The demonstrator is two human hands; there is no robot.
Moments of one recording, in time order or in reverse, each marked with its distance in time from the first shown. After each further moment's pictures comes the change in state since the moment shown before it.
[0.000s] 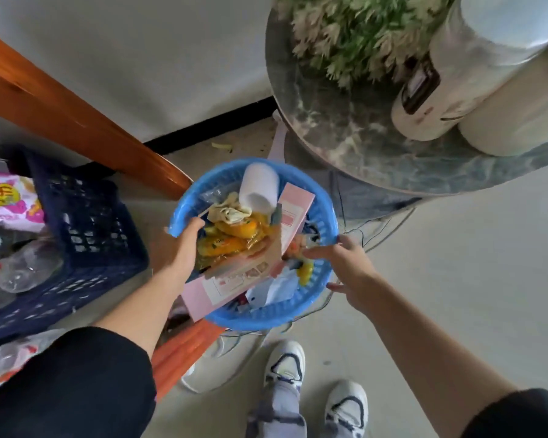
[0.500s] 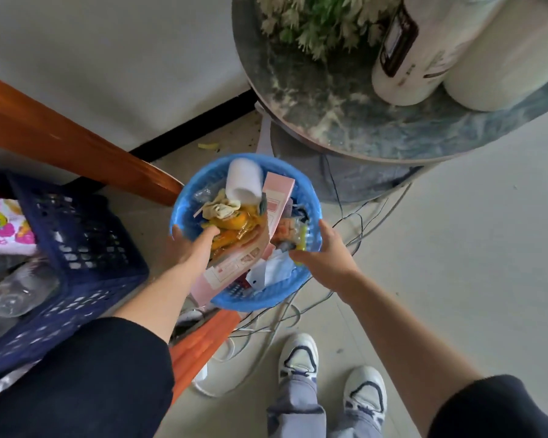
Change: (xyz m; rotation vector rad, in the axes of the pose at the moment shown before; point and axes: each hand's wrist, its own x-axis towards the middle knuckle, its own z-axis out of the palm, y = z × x) left_hand -0.001 0.002 0.022 0.197 -0.224 -0.014; right_hand 0.009 0.026 0.020 -0.320 0.046 -0.280
